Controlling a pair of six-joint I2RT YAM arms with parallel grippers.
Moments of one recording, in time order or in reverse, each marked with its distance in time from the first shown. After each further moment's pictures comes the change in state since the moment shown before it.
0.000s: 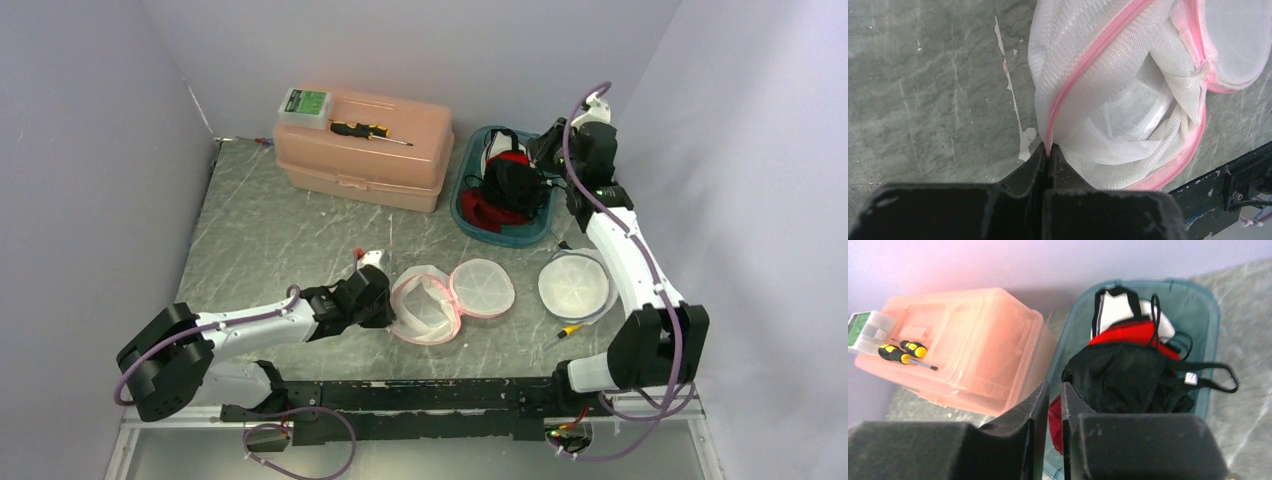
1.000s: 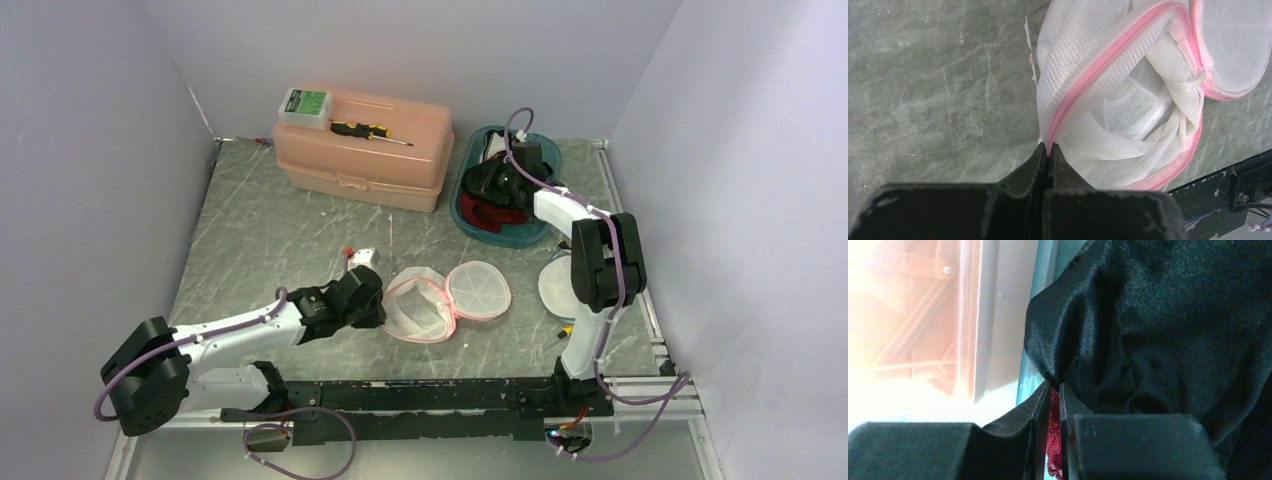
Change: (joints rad) left arm 0.000 -0.103 0.014 -0.134 -0.060 -0.002; right arm 0.064 0.520 0.023 0.120 -0.218 0.275
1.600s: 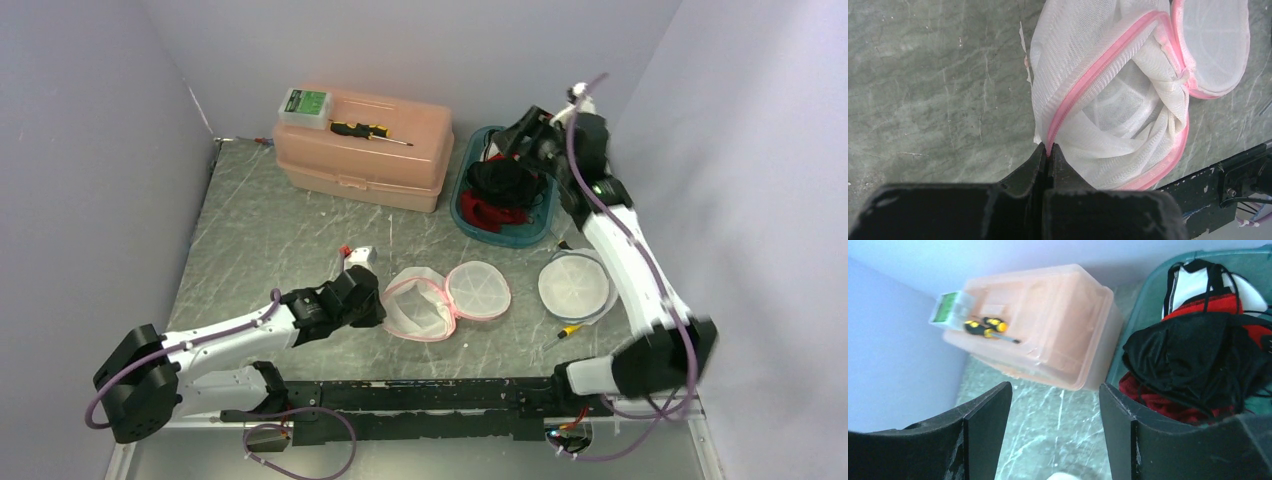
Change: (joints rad) left arm 0.000 -0.052 -0.005 -0.006 -0.001 0.000; right arm 0.006 -0.455 0.105 -0.247 0.113 -0.057
